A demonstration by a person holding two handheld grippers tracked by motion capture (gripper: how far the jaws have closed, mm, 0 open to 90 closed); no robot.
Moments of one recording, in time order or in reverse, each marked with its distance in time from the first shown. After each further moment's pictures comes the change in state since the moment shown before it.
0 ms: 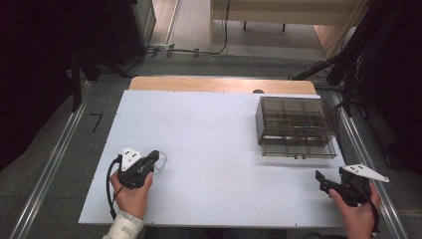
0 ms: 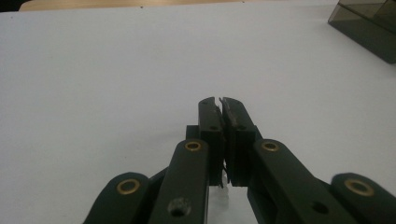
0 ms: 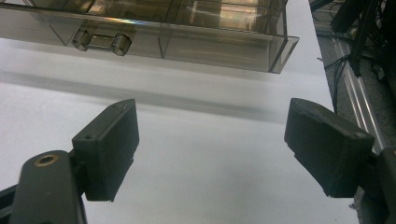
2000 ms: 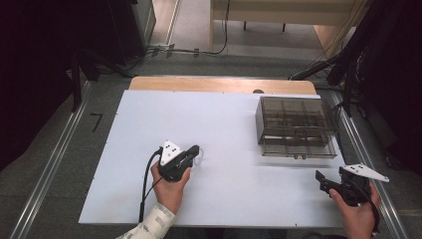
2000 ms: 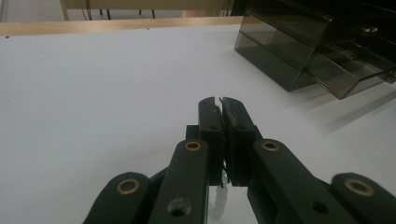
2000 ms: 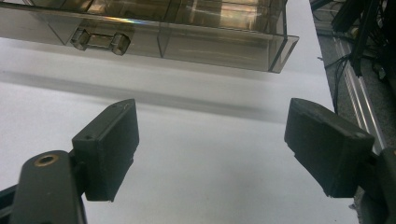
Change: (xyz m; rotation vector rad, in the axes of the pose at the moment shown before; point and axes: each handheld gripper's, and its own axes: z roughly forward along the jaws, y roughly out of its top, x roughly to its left) left arm -0.077 0.017 0.052 -0.072 -0.236 0.024; right arm -0.001 0.000 0.001 0.003 0.001 0.005
